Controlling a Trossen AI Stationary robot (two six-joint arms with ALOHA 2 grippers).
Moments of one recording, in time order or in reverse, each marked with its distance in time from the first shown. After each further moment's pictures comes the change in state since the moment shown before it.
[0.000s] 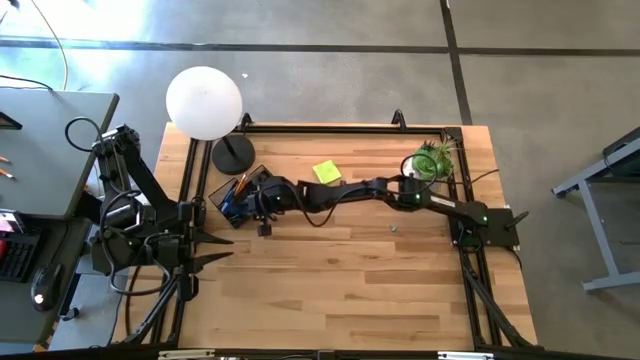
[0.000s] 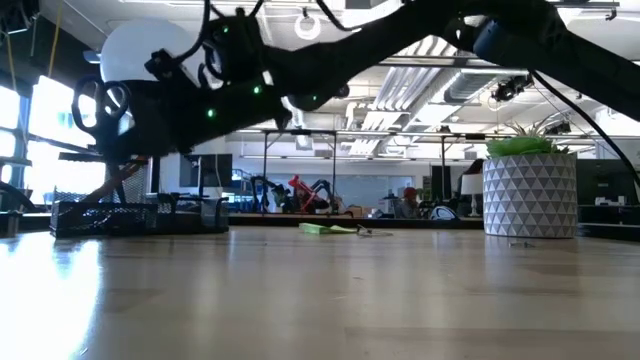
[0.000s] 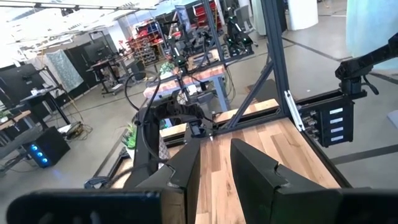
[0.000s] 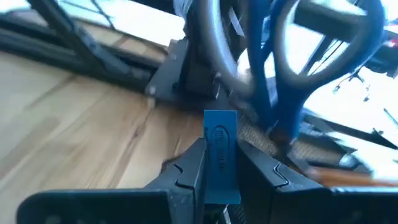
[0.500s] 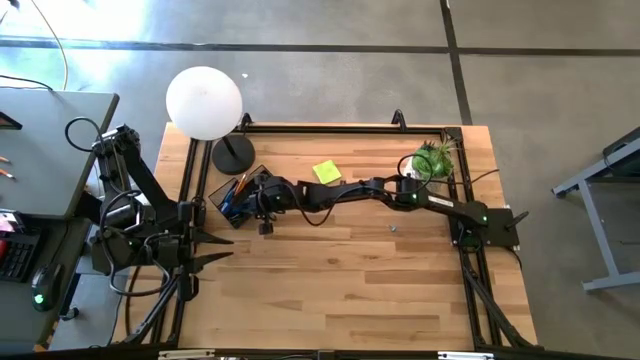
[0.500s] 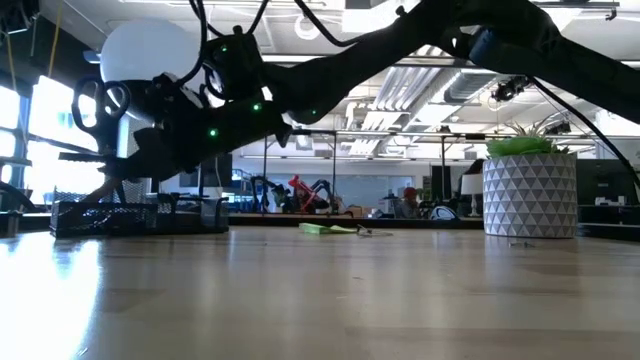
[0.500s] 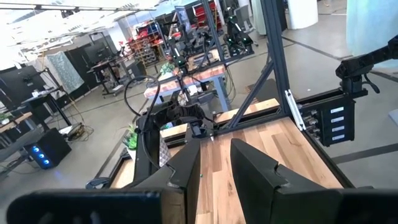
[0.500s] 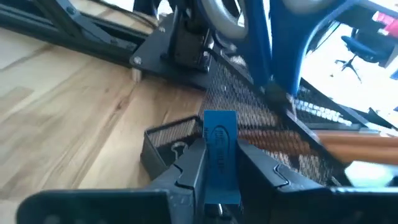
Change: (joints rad) left arm 0.000 0.000 0.000 0.000 0.000 0.011; right arm -0.016 0.037 0.000 -0.002 0.026 -0.023
